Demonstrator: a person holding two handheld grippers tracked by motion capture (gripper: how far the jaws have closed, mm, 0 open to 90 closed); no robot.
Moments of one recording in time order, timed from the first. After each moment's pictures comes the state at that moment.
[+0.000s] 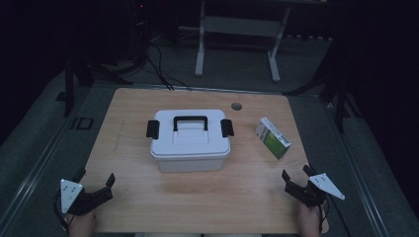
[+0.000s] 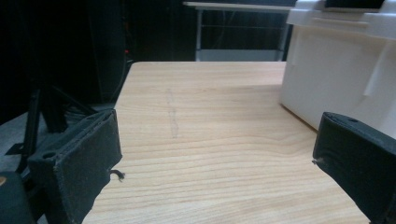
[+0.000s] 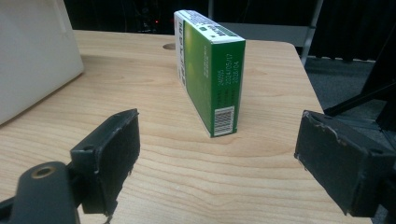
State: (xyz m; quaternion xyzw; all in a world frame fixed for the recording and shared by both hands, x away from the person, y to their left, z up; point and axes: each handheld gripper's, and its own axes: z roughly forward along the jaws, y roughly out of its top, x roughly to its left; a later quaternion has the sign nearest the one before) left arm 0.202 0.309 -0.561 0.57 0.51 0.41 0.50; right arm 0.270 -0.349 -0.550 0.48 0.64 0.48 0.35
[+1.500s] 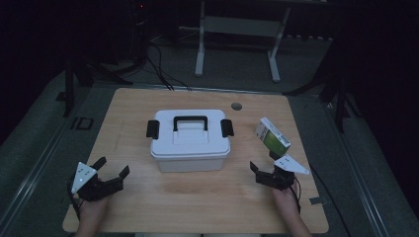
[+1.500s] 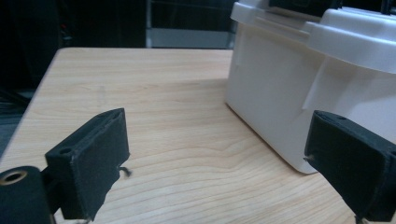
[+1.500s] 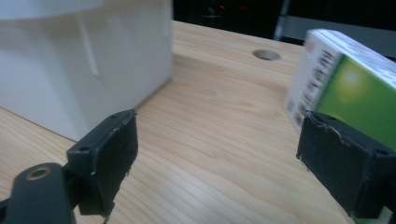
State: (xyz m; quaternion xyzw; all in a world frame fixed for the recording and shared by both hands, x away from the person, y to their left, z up) left arm 0.241 0.287 -0.540 0.63 0.49 0.31 0.52; right arm 0.315 -0.263 -0.531 0.38 0.73 0.50 0.28
